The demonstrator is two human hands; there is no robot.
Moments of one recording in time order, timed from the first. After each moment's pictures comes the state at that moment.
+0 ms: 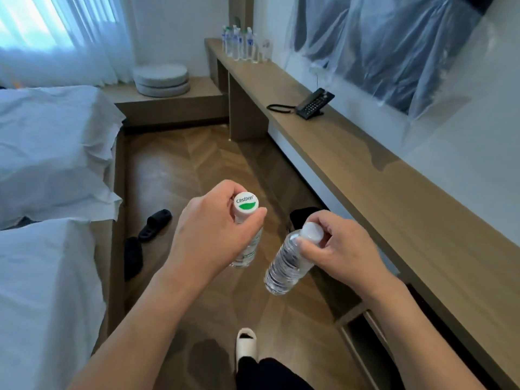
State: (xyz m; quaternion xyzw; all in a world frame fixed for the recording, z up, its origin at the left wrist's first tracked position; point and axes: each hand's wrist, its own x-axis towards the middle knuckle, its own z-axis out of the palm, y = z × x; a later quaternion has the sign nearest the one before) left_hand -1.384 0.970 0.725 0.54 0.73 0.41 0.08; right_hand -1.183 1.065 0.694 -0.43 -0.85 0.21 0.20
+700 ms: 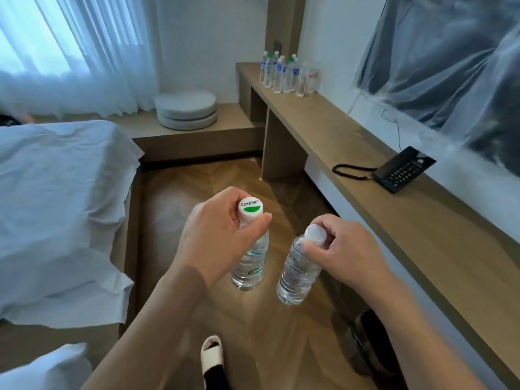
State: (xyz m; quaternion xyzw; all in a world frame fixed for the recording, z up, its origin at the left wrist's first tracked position) left_hand -1.822 1.351 0.716 0.49 0.73 0.46 0.14; right_hand -1.630 1.463 0.685 -0.44 -0.86 0.19 0.18
